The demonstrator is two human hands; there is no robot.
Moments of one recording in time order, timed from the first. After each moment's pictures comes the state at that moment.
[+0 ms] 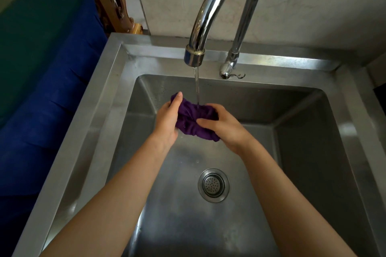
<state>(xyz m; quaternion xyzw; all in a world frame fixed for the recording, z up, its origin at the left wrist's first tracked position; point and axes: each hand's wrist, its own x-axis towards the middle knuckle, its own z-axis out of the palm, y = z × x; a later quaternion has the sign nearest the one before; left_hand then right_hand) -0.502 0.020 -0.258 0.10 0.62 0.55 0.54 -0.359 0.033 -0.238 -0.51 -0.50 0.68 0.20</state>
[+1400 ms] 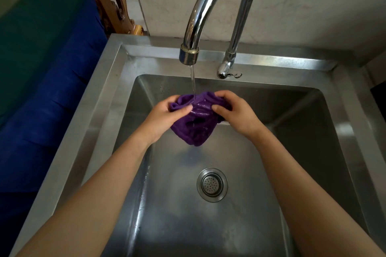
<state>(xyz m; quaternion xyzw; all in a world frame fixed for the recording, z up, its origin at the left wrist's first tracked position) -0.522 0.001 -0.236 0.39 0.58 0.44 0.56 -0.330 0.058 -0.232 -0.47 -0.65 0.54 0.24</state>
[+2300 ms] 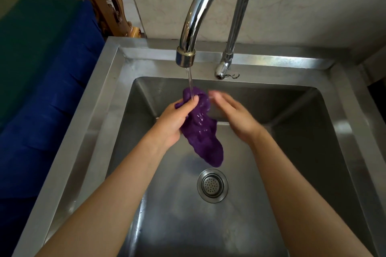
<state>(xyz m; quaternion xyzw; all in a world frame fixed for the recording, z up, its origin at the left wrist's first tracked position) -0.485 0.006 -0.221 0.23 0.53 0.49 0.65 -0.335 0.056 -0.239 -0.48 -0.54 0.64 0.25</state>
